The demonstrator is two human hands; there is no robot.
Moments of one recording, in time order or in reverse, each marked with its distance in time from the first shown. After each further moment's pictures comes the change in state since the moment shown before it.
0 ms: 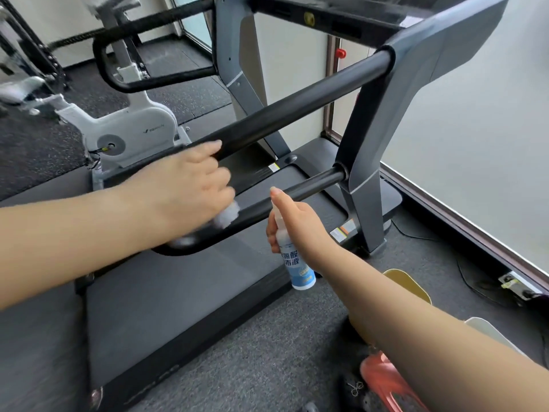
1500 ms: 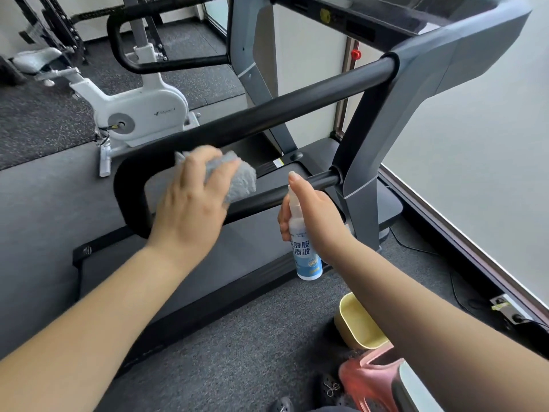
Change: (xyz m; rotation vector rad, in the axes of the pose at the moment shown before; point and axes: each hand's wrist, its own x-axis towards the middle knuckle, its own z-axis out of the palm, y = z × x) left_hand 0.027 0.080 0.008 -0.590 0.336 -0.849; right_hand -0.003 -0.013 -0.051 0.016 -0.065 -0.091
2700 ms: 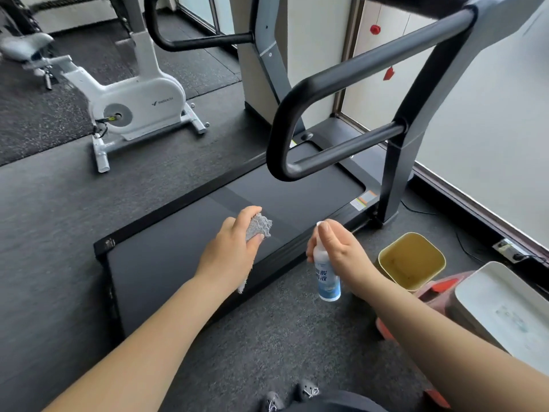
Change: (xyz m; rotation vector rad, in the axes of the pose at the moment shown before) left_hand -0.210 -0.156 -0.034 -0.576 -0.588 -0.437; right_hand -0.089 0.126 0.221 -0.152 0.157 -0.123
